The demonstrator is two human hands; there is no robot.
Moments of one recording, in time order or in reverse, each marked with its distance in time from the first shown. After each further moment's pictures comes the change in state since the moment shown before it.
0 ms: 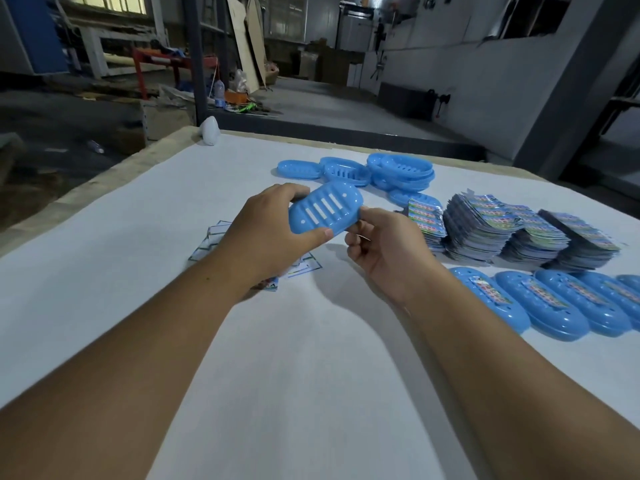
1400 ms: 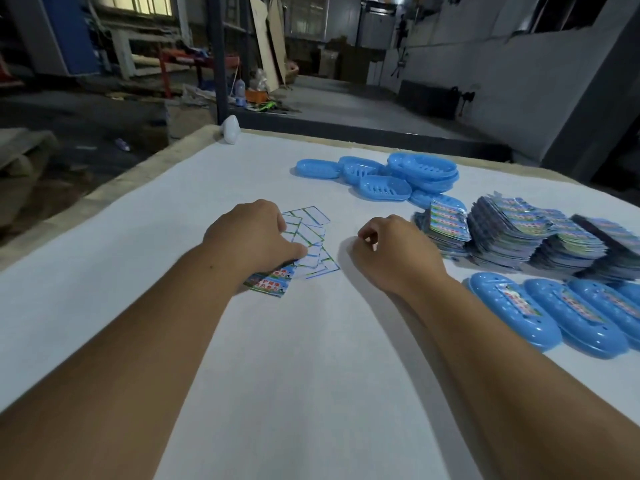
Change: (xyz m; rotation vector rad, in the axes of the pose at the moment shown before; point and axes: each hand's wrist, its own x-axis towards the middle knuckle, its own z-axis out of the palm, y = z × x) left_hand 0.005 -0.014 -0.026 0.383 -0.168 -0.351; right_hand 0.030 0.018 -0.019 -1.597 0.154 -0.557
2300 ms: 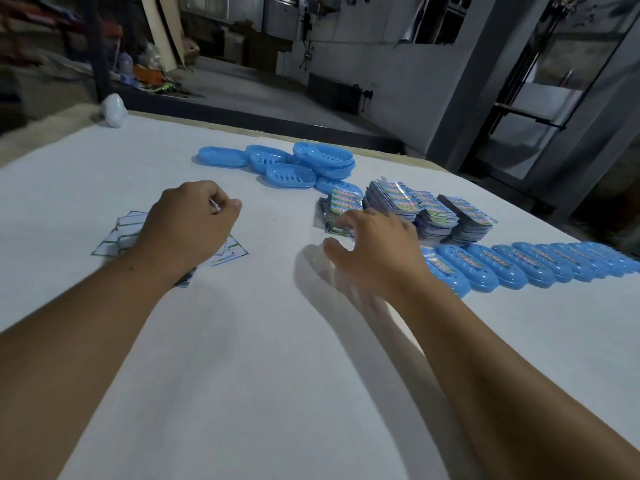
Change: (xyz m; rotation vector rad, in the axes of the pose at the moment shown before) left_hand -0.004 0.028 0.028 -0.393 0.216 0.212; right_hand -0.066 0.035 -0.071 -0.244 0.024 0.132
